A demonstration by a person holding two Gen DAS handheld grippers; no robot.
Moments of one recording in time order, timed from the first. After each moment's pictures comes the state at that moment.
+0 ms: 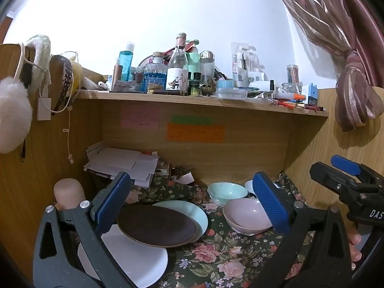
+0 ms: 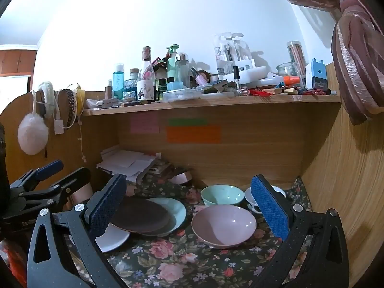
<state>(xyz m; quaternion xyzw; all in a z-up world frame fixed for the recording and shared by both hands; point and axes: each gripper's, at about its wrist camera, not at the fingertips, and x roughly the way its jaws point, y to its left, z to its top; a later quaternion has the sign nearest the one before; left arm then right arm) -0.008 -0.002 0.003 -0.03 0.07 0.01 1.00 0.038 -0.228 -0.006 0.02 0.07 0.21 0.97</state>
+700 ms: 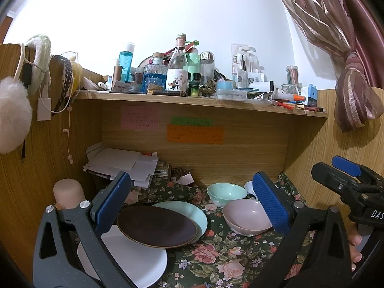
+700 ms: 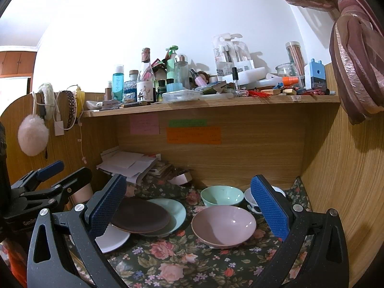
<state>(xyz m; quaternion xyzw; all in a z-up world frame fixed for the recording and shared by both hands) -0.010 -0.005 0.004 -0.03 0.07 0.01 1.00 0.037 -0.228 -0.006 0.02 0.07 0.21 0.97</state>
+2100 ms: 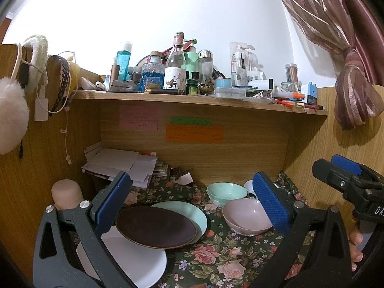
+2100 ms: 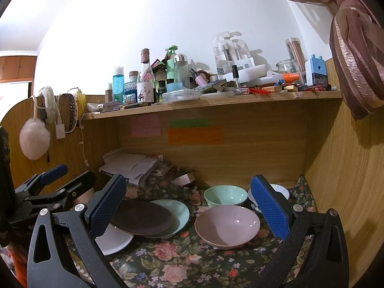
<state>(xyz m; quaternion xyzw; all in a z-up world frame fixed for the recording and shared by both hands) -0.005 -0.006 0.002 -0.03 0.07 0.00 1.00 0.039 -0.223 -0.006 0.03 0.07 0.22 0.97</state>
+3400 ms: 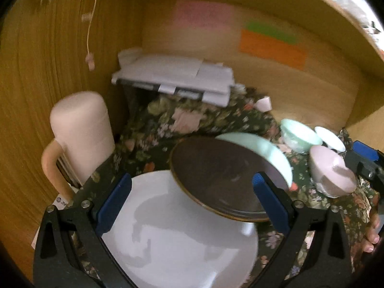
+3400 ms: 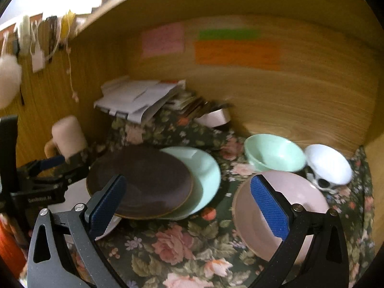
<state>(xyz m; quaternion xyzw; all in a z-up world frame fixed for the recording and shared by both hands) 0.106 0.121 -0.114 -0.09 0.30 0.10 0.94 0.179 -0.124 -0.095 -0.05 0.26 0.31 0.91</state>
